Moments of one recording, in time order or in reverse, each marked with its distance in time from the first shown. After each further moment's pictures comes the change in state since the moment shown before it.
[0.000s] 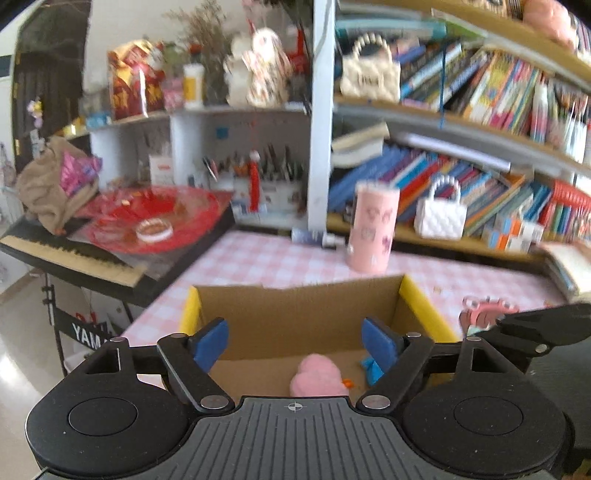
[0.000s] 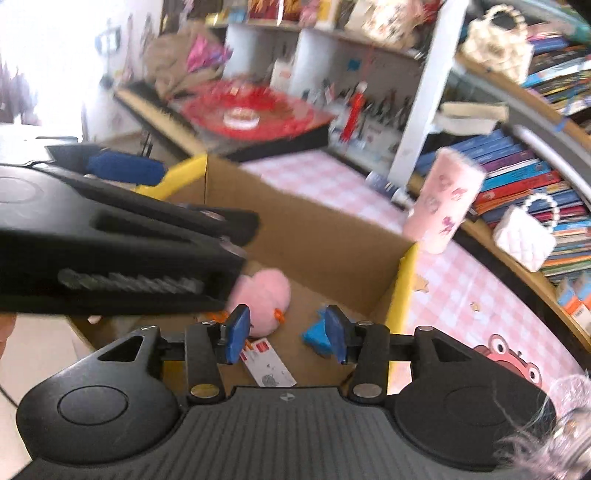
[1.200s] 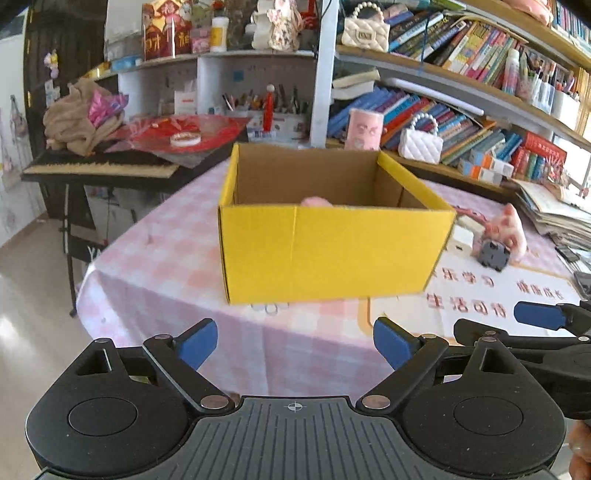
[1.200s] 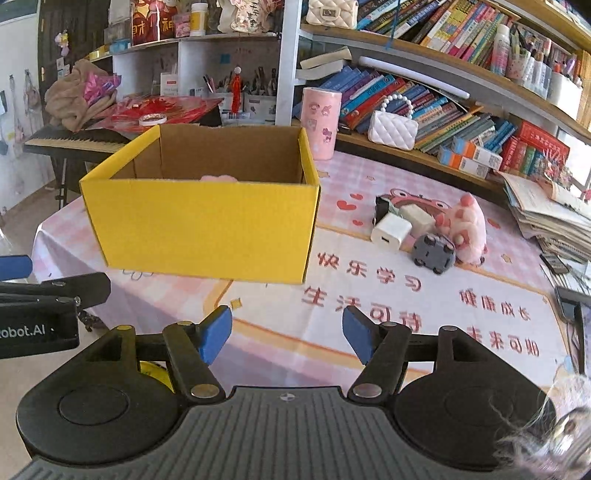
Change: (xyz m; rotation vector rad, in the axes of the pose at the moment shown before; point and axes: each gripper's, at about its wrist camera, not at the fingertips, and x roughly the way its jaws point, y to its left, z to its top) left arm -0.124 0.022 -0.134 -0.031 0.170 -0.030; right arm -0.122 0.085 -0.138 0.341 0.028 -0.302
